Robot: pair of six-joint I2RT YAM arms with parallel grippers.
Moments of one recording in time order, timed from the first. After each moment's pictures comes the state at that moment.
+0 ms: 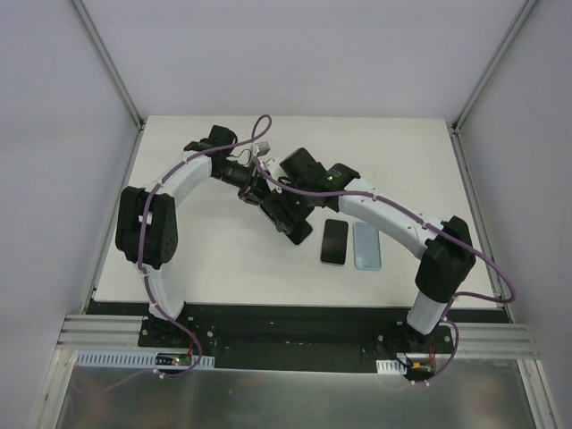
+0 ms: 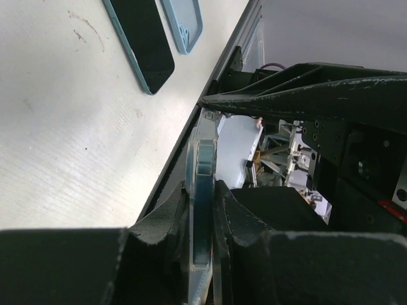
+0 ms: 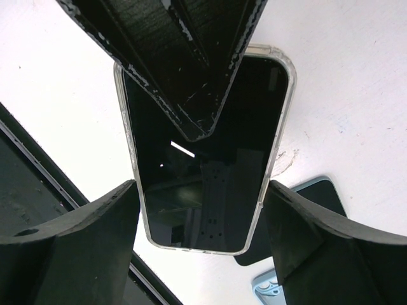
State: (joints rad) left arm -0.27 1.87 1.45 -0.77 1.15 -0.23; right arm 0.87 1.75 1.58 -0.82 -0.11 -0.04
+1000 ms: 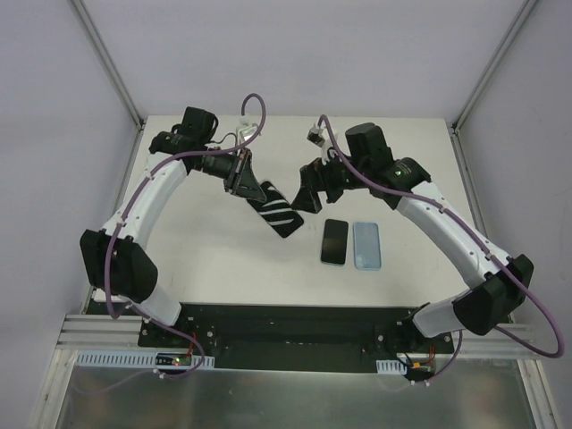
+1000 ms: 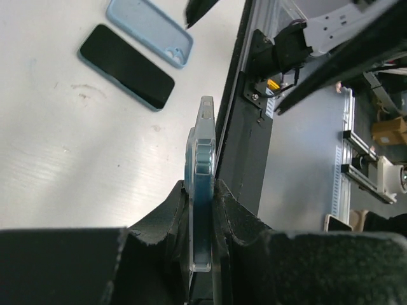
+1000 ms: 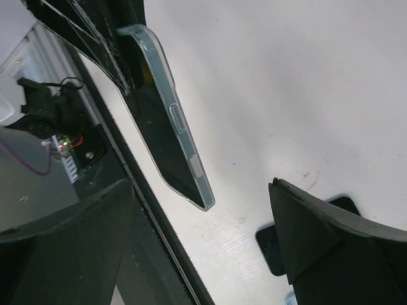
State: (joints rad) left arm -0.27 1.61 1.56 -0.99 1.11 0.25; right arm 0.64 1.45 1.49 -0.71 -0.46 0.06
